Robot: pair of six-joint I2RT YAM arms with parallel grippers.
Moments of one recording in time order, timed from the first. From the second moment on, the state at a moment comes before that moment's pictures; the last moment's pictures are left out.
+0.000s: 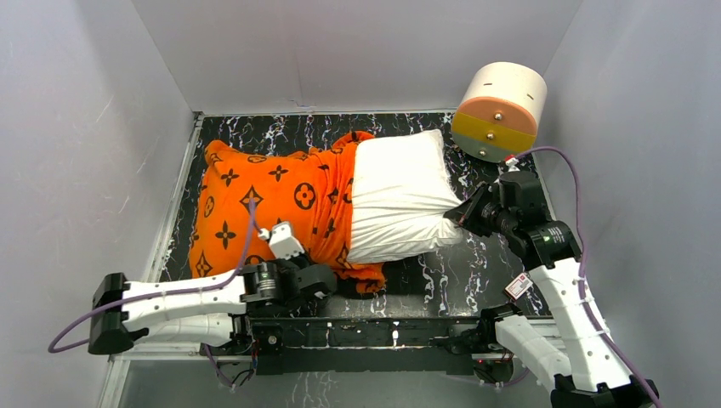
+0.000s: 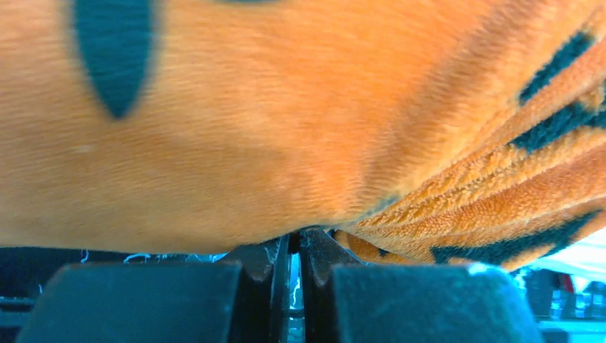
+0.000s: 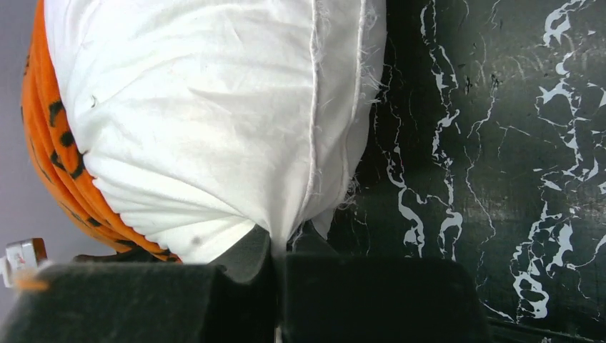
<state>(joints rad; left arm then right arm) -1.32 1.04 0.74 -0.88 -0.83 -1.51 0.28 0.81 0.98 -0.84 -0.19 0.74</state>
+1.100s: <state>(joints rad) -1.31 0.85 0.45 -0.28 -0.40 -1.15 0.24 0.87 0.74 -0.57 -0.51 0.87</state>
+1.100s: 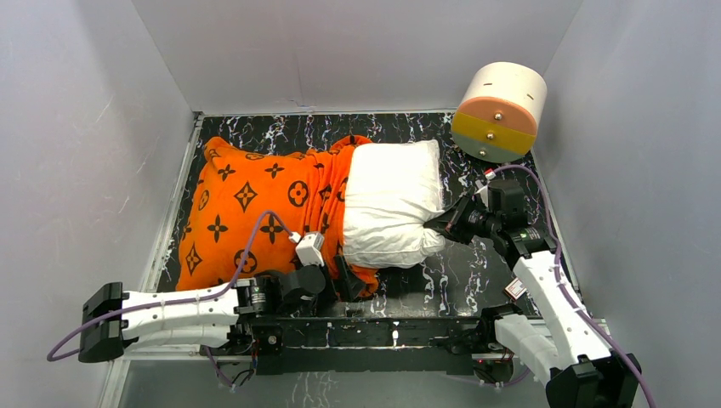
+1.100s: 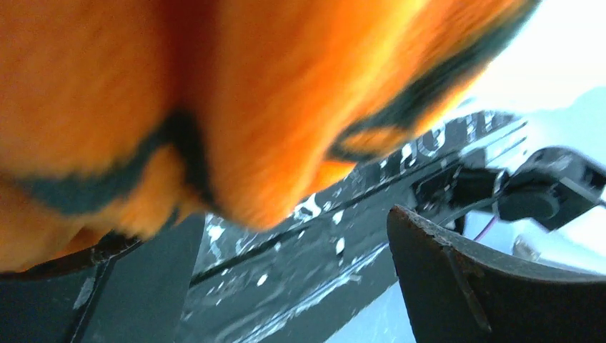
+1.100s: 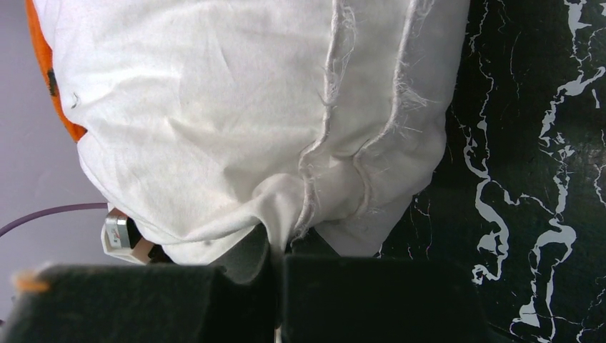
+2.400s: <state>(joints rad) -1.32 0.81 0.56 -0.95 -0.80 -1.72 0.24 0.69 0.82 -0.75 -0.31 0.78</state>
